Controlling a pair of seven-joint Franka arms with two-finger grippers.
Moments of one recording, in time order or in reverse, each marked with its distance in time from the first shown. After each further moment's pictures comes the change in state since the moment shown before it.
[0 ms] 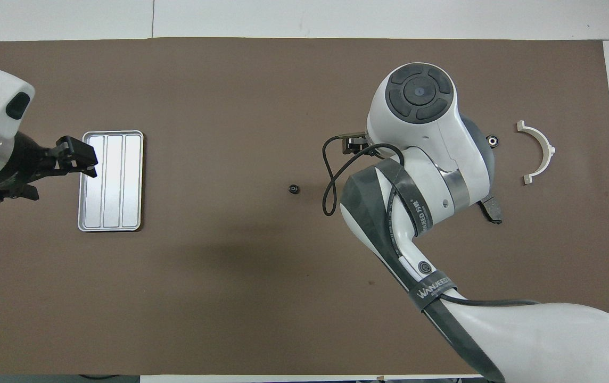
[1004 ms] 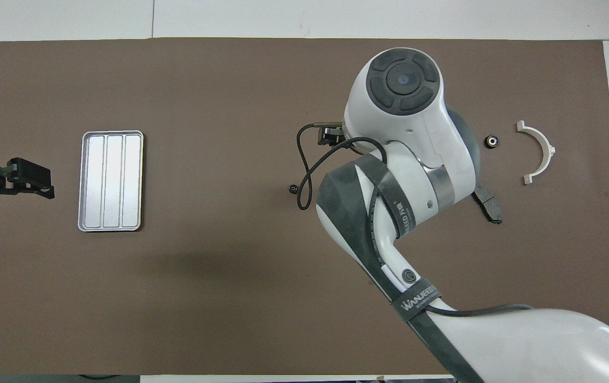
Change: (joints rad) left arm 0.034 0.021 0.067 -0.006 -0.006 -0.012 0.249; right arm 0.095 0.033 0.011 0.092 0.058 -0.019 0.153
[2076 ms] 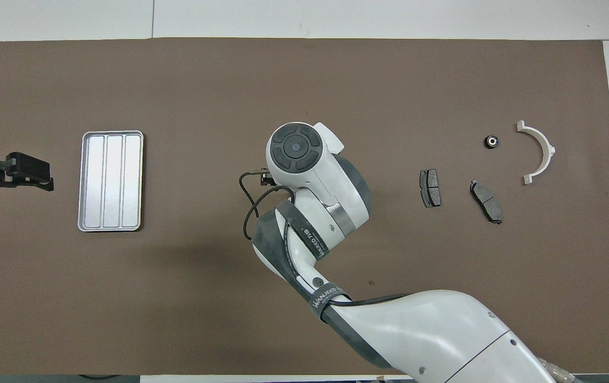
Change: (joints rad) left arm 0.000 0.012 0.005 -0.003 0.000 0.052 0.035; right arm 0.125 0.177 0.017 -0.062 0.057 0.204 0.054
